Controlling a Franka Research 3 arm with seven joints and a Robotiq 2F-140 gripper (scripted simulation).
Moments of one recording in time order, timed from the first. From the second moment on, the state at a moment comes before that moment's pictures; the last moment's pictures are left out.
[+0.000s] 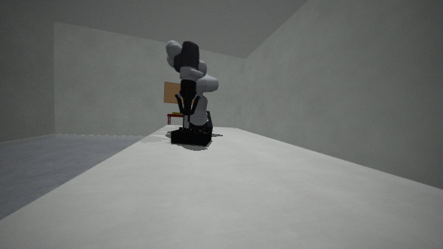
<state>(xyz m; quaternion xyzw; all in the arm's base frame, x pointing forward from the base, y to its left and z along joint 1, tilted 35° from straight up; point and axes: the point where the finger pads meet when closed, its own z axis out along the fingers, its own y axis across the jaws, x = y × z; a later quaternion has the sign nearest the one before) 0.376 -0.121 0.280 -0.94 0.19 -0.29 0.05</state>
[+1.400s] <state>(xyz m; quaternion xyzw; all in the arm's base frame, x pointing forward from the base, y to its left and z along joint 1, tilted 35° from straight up) 0.383 -0.123 0.283 -0.94 0.19 -0.29 0.05</state>
